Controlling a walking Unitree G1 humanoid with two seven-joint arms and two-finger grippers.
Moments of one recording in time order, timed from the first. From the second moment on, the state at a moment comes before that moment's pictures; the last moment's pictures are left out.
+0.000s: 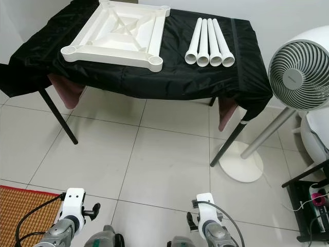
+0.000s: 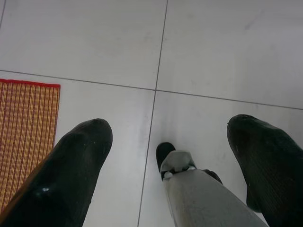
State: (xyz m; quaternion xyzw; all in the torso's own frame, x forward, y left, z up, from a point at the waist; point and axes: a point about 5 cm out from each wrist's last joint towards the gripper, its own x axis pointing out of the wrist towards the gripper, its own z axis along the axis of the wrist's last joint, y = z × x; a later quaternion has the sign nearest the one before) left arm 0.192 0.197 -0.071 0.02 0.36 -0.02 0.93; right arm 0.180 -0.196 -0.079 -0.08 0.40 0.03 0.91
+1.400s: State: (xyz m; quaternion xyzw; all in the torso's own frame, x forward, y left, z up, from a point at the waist) left arm 0.199 0.209 -0.064 0.02 0.34 0.00 0.94; right arm 0.184 -0.193 -0.076 -0.07 0.38 0.04 0.92
